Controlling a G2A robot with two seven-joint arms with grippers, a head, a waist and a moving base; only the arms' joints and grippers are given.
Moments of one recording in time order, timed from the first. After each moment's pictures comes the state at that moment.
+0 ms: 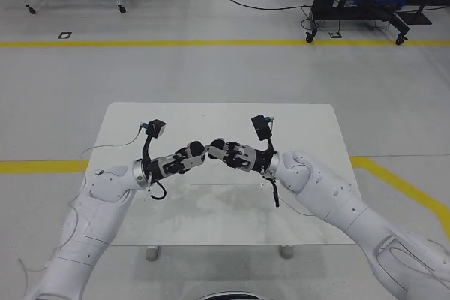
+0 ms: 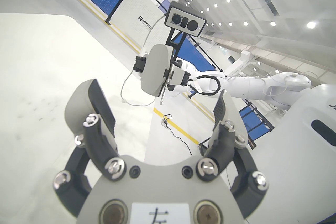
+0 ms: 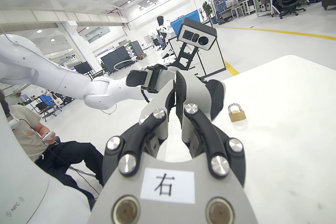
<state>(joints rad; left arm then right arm) 1.15 -1.11 -1.18 -1.35 -0.30 -0.80 -0.95 -0.85 -1.17 0.60 -1.16 -0.26 -1.01 0.00</state>
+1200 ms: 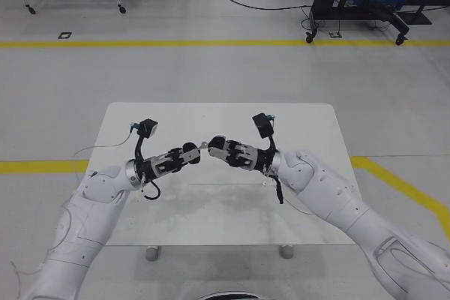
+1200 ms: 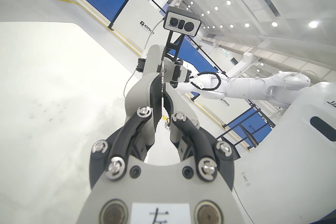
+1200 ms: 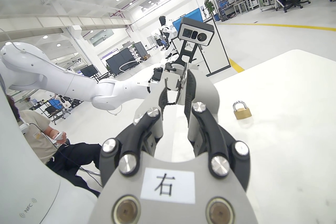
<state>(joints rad) 1.17 -1.08 -1.22 -1.36 -0.31 -0.83 -0.95 -0.88 -1.17 0.66 -1.18 -0.17 -1.01 0.12</state>
